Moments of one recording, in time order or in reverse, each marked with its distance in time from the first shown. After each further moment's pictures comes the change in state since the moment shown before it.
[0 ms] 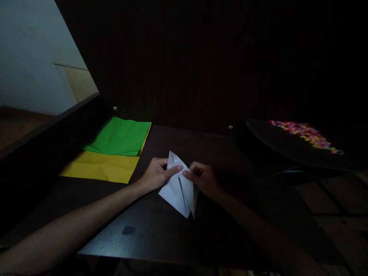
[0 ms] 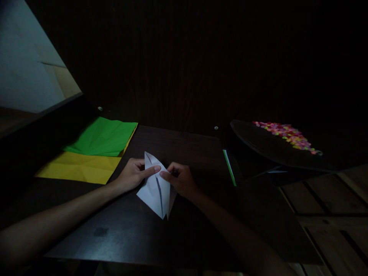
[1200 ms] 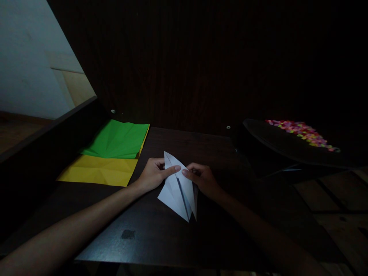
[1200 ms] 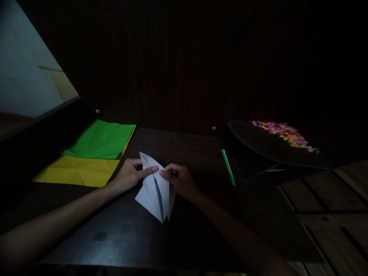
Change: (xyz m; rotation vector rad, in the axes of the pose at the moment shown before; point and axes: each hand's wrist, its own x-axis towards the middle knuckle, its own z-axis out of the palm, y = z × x) left_hand 0.004 0.000 -0.005 -0.015 0.008 0.038; right_hand 0.000 -0.006 -0.003 -0.031 -0.036 0.030
